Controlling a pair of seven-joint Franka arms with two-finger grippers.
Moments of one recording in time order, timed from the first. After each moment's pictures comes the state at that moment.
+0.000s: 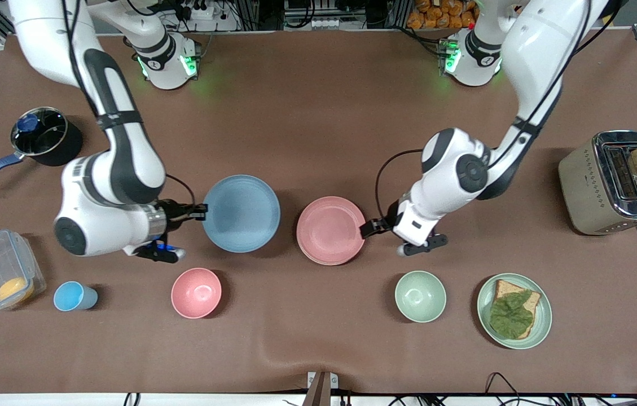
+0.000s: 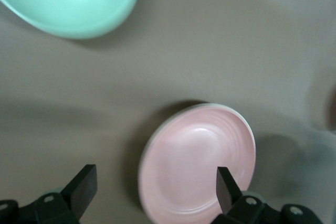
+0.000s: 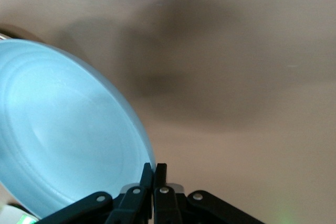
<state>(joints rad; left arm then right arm) -0.02 0.50 -0.49 -1.74 0.00 2.41 -0.71 0.33 0.59 -0.10 -1.51 0.50 1.72 0.25</state>
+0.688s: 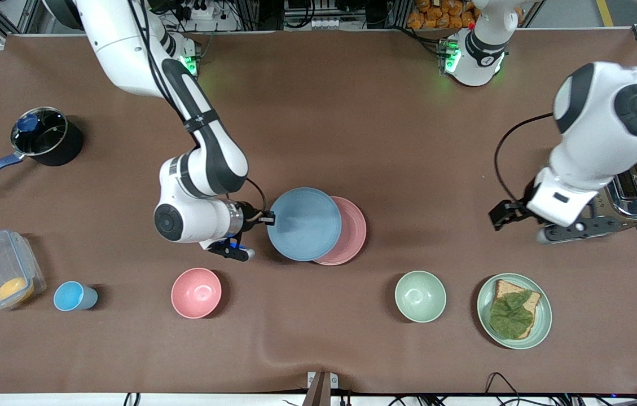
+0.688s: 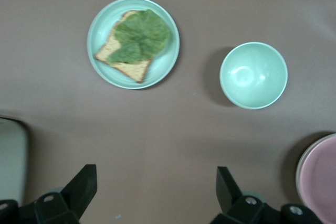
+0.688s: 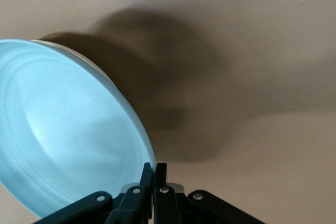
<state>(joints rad) 0.24 0.23 -0.48 -1.64 0.18 1.95 -0.40 0.53 0.70 -0.10 -1.50 0.64 2.00 0.38</state>
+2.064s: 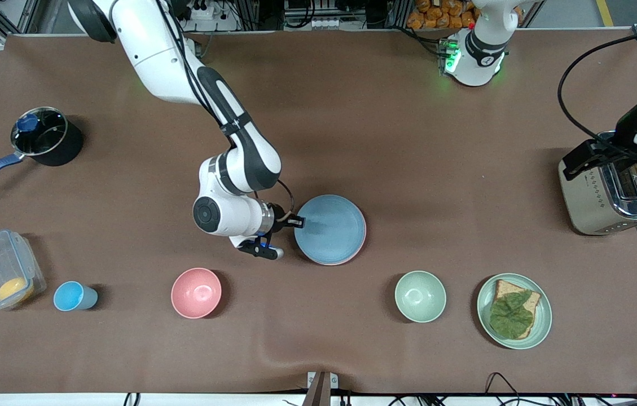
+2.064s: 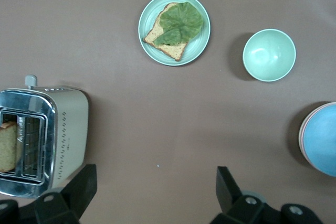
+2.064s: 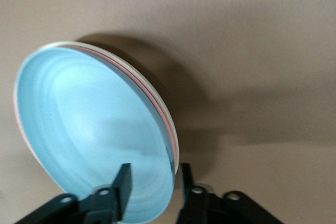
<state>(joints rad) 0.14 0.09 -0.26 -1.46 0.08 1.60 -0.25 0.61 0.78 -0.11 -1.44 0.71 2.14 0.38</state>
